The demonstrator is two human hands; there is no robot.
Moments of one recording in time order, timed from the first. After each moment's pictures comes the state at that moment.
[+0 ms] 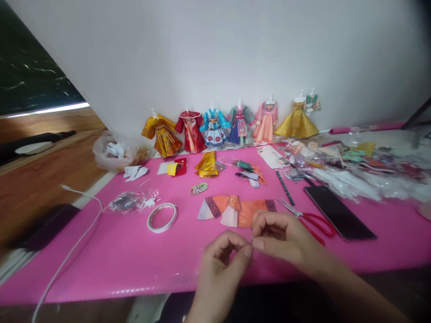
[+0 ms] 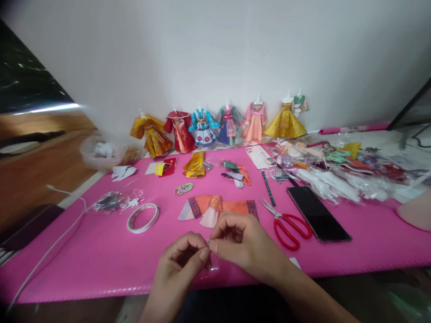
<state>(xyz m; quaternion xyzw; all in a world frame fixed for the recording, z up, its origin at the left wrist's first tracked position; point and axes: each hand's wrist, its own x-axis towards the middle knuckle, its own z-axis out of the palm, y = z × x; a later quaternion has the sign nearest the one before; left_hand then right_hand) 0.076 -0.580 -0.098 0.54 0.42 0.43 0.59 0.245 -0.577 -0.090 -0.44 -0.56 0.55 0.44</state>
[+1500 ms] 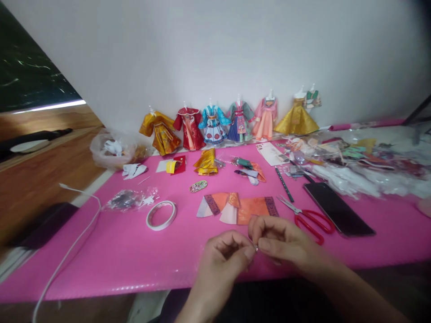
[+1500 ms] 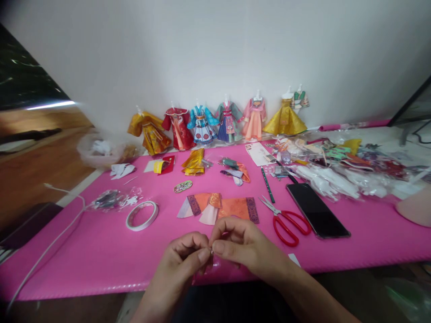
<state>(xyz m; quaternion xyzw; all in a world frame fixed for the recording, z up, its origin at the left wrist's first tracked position) 0.075 -0.576 -0.103 0.49 0.39 0.36 0.69 0.251 -0.583 -0.101 -0.35 -0.50 0.68 0.41</state>
